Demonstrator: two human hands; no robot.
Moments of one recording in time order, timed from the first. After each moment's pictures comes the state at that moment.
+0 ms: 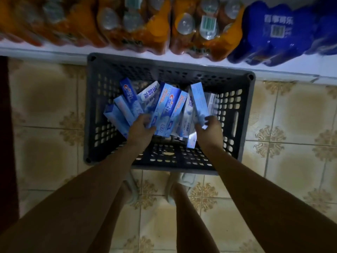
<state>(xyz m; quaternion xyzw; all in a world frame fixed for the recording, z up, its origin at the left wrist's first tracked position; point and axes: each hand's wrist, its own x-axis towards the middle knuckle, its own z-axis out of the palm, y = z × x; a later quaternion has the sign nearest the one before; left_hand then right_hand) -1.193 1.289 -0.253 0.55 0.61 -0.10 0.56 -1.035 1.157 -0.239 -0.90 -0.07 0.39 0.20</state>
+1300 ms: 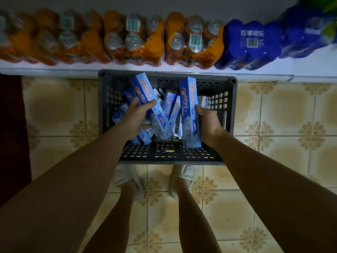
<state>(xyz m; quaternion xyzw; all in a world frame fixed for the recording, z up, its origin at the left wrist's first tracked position) -1.167 1.349 -0.186 0.38 0.59 -0.06 0.70 -1.019 1.193 -0.154 -0.63 0.18 0.60 0.45</state>
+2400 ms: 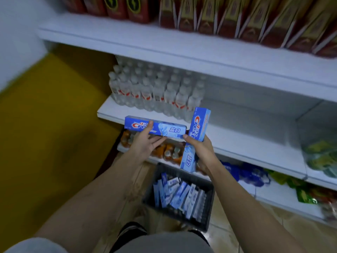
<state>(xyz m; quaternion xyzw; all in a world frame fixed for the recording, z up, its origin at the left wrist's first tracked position) -1.197 1.384 0.399 0.23 0.47 0.37 0.77 -1.031 1.279 0.394 -0.61 -0.18 0.52 0.57</state>
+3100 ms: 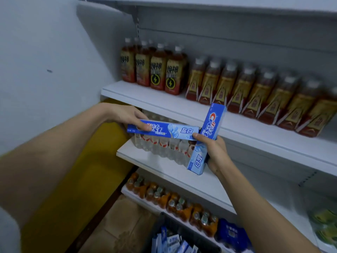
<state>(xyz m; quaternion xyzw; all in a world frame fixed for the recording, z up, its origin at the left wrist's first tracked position) -1.319 1.467 0.679 0.80 0.44 -0.05 0.40 -1.062 1.326 0.578 -0.56 -0.28 0.45 0.64</state>
